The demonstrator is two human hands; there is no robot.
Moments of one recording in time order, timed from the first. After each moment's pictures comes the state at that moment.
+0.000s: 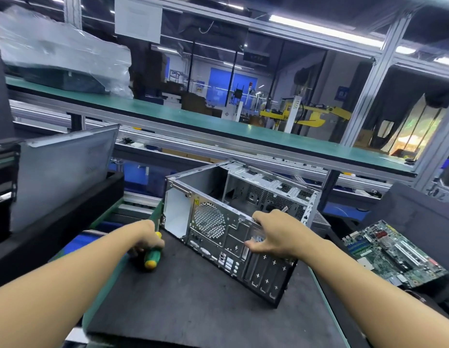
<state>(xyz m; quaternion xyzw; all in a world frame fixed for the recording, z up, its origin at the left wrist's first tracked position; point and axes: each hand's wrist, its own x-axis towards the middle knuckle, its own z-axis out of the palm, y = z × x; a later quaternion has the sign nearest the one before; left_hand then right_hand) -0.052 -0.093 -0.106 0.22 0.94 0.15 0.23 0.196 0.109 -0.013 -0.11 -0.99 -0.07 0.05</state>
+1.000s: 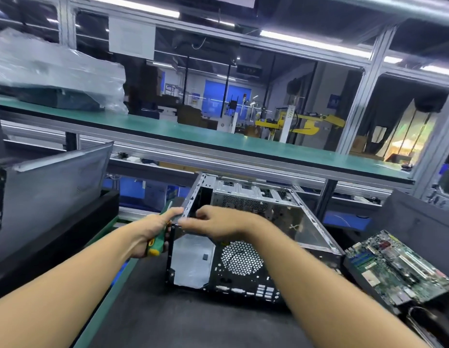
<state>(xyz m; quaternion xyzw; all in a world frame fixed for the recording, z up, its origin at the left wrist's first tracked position) -0.042 -0.078 -0.058 0.17 0.65 0.64 0.38 0.105 0.050 0.023 -0.06 -0.97 0.21 -0.04</state>
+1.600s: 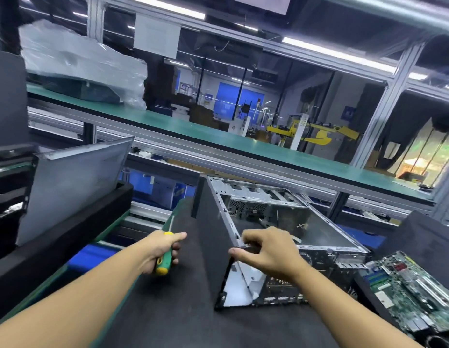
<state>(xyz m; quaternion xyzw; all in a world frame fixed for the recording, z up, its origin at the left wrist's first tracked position) -0.059 -0.082 -0.120 0.11 0.61 0.69 0.37 0.146 0.095 -0.029 -0.05 -0.97 0.00 0.23</state>
